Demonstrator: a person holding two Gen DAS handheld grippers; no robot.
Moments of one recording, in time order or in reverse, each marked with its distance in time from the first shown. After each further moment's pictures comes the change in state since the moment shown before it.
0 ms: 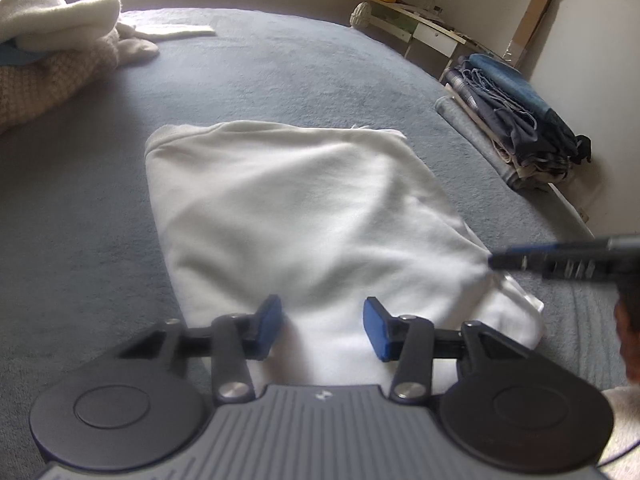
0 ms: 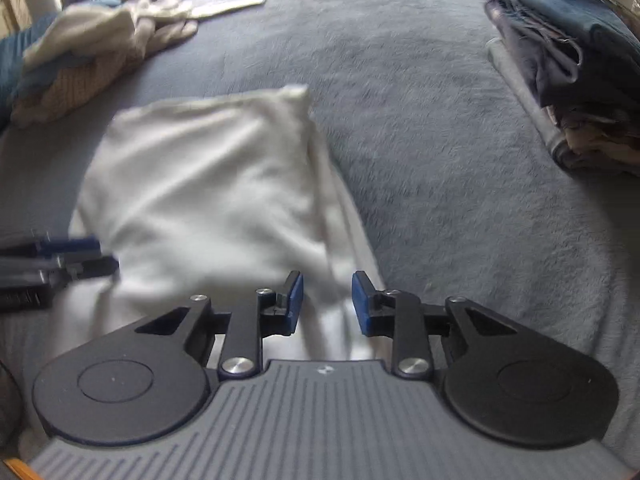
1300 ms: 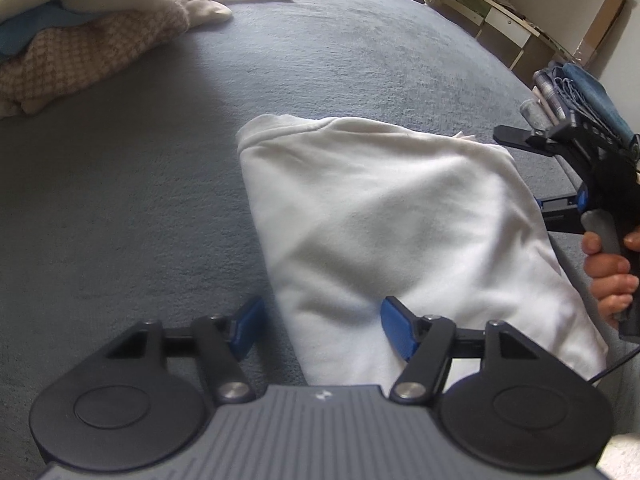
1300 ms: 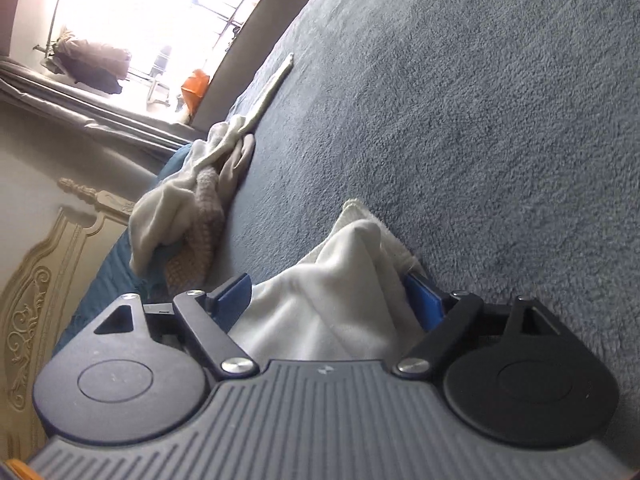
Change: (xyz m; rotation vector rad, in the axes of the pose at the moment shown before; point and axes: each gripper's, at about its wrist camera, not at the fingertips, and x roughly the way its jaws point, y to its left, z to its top) left arm 0.019 0.052 0.034 -0.104 0.117 0.147; right arm 0.138 -0.060 0.076 0.555 -0.011 0.644
